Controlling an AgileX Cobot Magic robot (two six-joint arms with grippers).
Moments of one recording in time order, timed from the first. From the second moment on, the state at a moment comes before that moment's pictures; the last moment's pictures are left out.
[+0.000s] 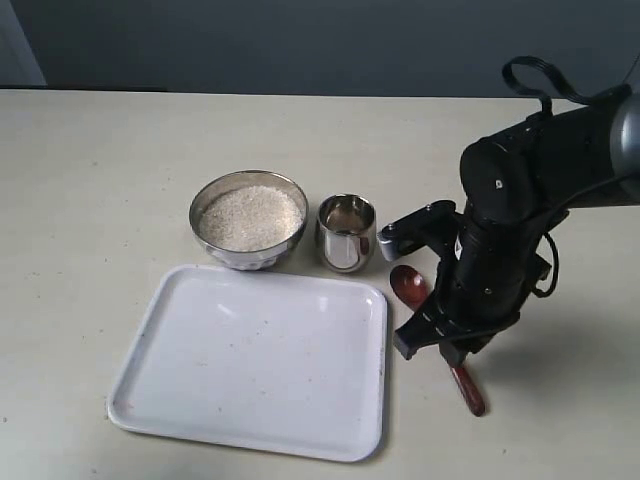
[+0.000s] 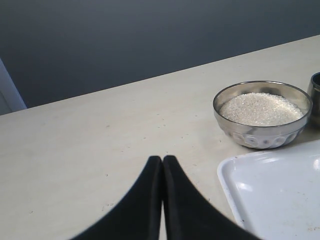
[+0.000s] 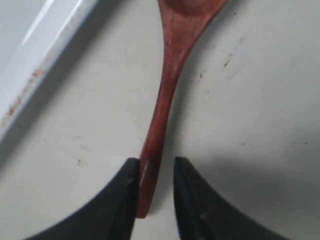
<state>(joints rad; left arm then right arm) -0.32 0.00 0.00 -0.13 0.25 0.28 0.70 1.78 -0.92 0.03 0.85 -0.03</state>
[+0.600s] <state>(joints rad) -0.32 0.00 0.00 -0.13 0.25 0.28 0.70 1.82 -0.86 0.03 0.82 -0.01</state>
